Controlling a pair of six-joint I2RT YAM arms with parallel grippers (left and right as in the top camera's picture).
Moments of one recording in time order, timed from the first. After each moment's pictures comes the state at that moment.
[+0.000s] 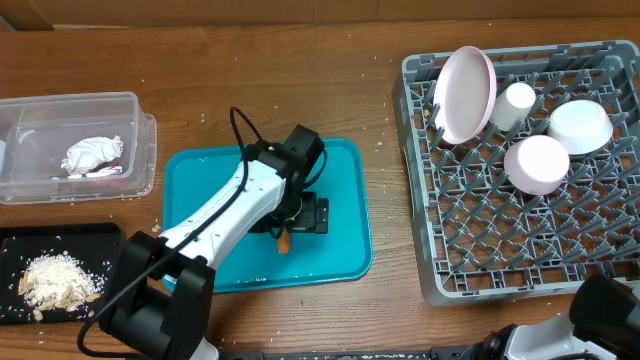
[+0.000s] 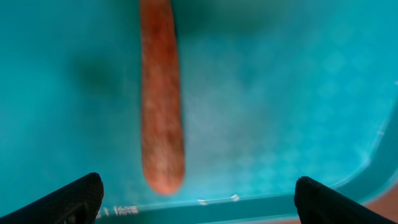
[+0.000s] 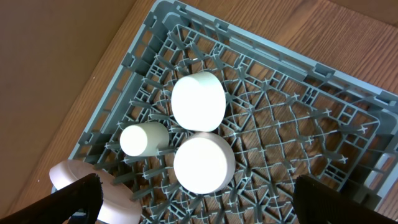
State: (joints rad) left arm -0.50 1.75 1.19 -1.04 0.08 -0.47; right arm -0.54 1.73 2.28 -1.53 0.01 0.49
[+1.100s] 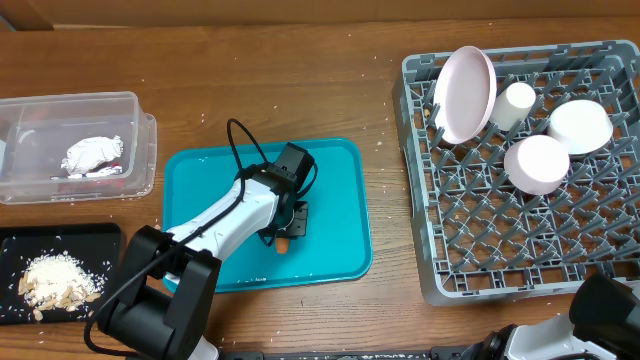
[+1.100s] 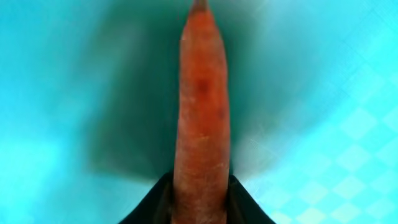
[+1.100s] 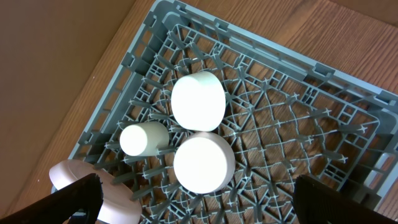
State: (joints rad) left arm -0.48 1.75 0.99 -0.75 -0.02 -0.39; right arm -0.54 1.73 2.28 -1.53 0.01 0.49
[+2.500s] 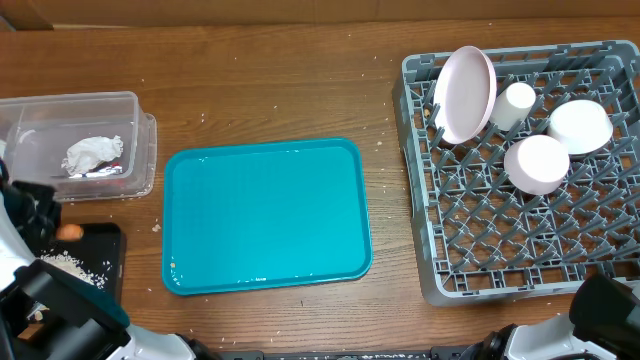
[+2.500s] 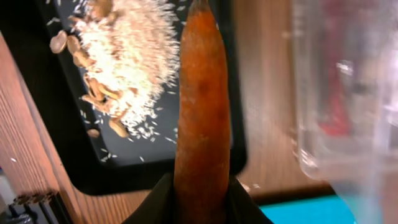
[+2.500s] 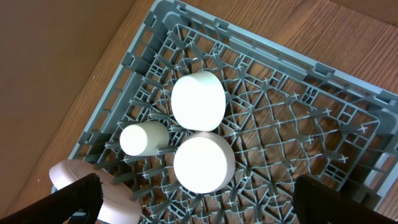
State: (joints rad) left arm 0.78 1.75 1.53 -1.25 -0.06 -0.67; right arm -0.54 1.73 2.28 -1.53 0.01 0.49
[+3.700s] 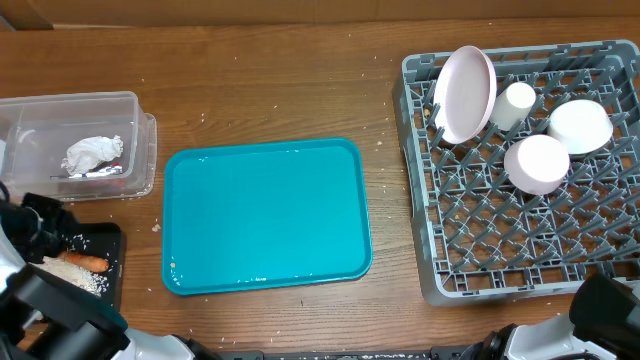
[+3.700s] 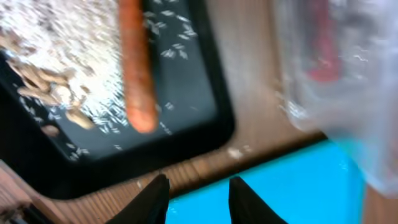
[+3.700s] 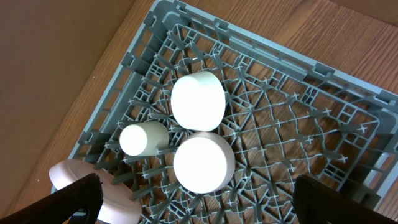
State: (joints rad) left arm 0.86 1.75 1.42 -1.21 0.15 -0.47; right arm -0.54 1.73 2.28 -1.53 0.01 0.49
